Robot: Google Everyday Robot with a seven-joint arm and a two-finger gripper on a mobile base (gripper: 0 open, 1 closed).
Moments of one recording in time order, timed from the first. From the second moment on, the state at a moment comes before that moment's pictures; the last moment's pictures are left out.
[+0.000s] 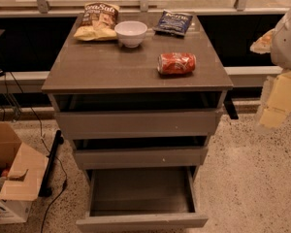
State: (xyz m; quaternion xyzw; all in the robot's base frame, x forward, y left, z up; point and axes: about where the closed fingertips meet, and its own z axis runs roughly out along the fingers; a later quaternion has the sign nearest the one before) arm 0.438 -0.217 0.976 -0.60 0.78 -0.03 0.16
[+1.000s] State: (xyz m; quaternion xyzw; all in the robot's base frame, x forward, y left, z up) arm 0.513 -0.168 0.987 -0.64 0.74 -0.05 0.20
